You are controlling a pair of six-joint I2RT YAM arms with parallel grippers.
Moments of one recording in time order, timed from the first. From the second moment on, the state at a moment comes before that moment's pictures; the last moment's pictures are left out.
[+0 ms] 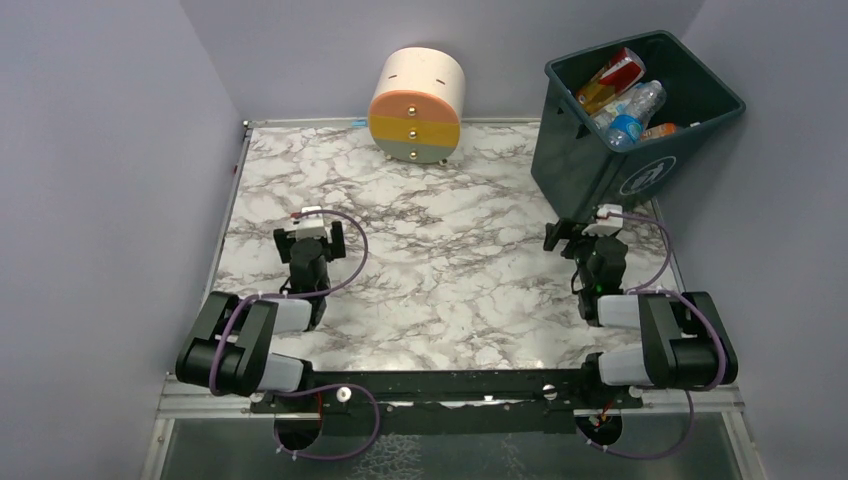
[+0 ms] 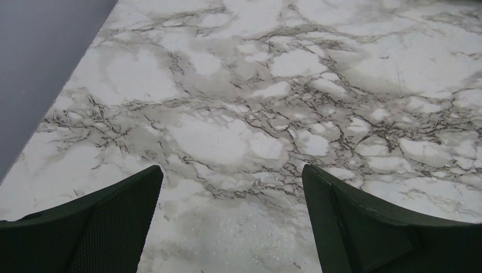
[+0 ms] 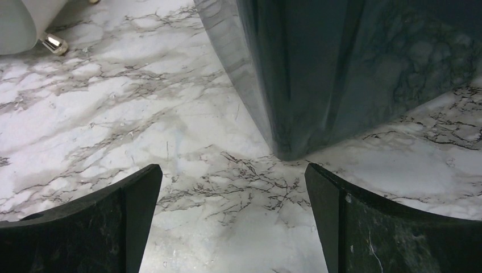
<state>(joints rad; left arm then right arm) -0.22 1.37 0.23 0.88 -0.44 -0.01 0.02 1.36 0.21 1.00 0.02 0.17</state>
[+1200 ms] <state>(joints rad) -0.11 1.64 0.25 1.26 -0.19 0.09 0.04 1.61 0.23 1.30 -0.14 0.04</state>
